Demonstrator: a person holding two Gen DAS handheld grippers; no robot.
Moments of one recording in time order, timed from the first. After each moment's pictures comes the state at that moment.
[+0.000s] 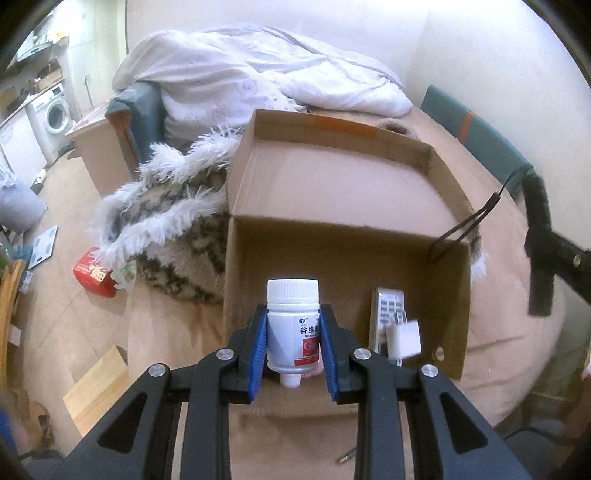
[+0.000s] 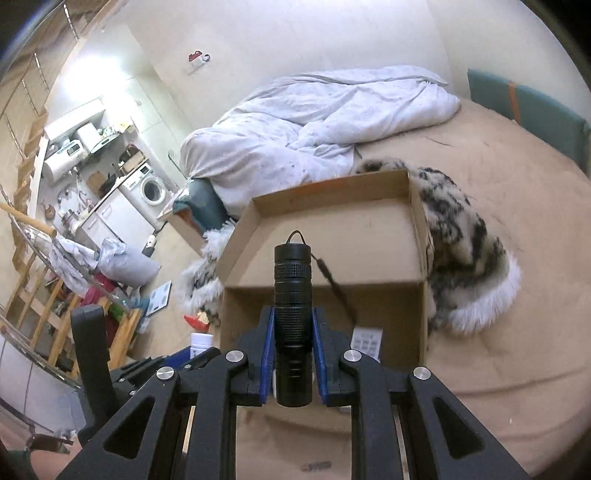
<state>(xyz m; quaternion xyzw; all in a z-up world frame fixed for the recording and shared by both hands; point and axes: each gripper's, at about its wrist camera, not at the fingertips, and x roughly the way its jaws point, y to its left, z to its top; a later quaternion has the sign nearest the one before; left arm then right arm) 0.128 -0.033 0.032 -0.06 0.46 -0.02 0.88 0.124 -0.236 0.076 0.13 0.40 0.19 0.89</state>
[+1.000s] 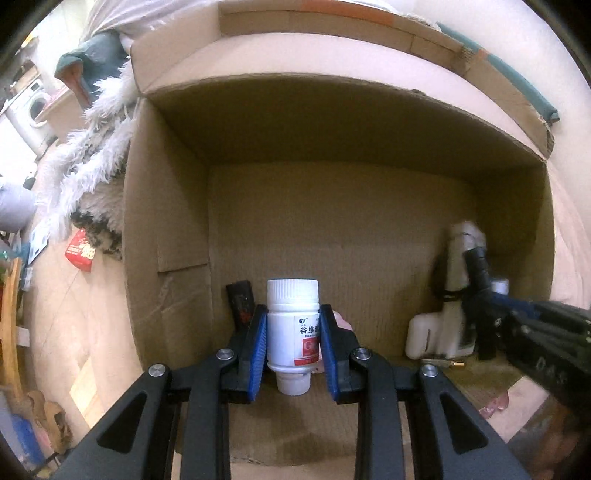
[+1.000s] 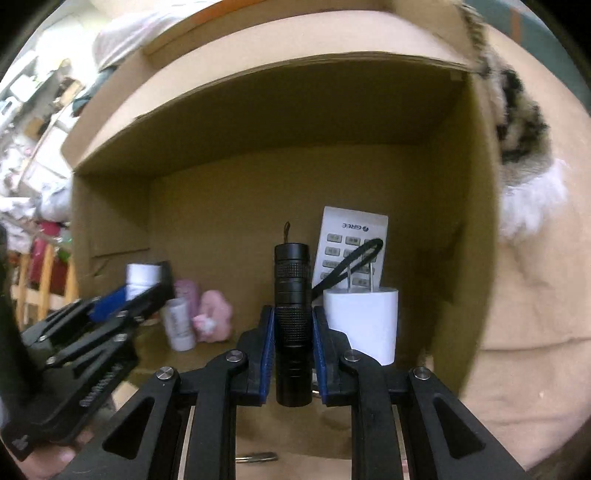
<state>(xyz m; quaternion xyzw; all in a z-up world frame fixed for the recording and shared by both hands) 0.168 -0.065 -0.086 0.00 0.56 -0.02 0.83 0.183 -0.223 -0.097 0.07 0.59 0.10 0.80</state>
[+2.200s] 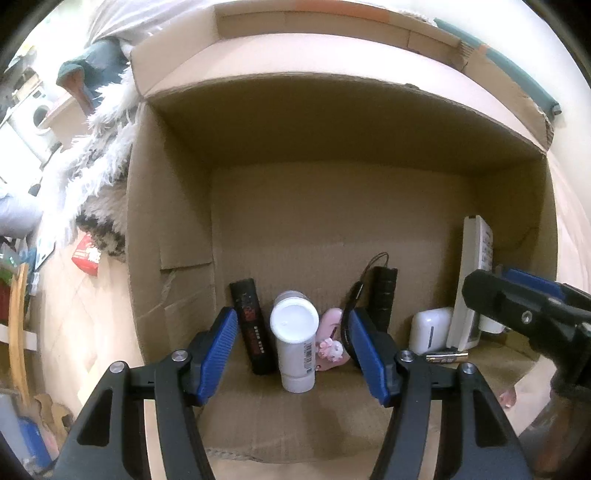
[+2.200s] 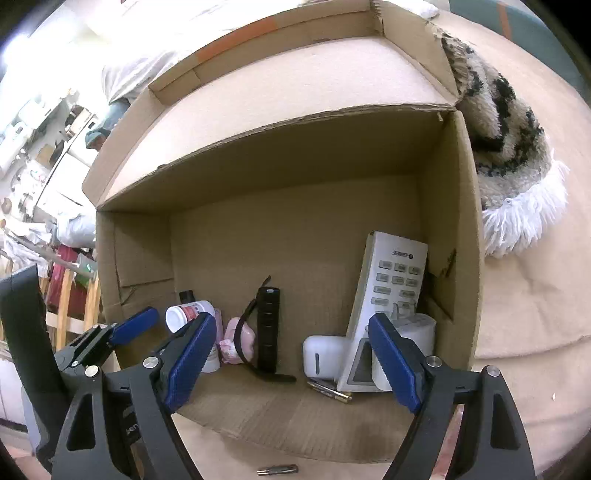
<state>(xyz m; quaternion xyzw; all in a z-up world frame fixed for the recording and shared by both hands) 0.170 -0.078 -0.084 0.01 0.55 -0.01 0.83 0.187 -0.222 -0.081 0.13 0.56 0.13 0.81</state>
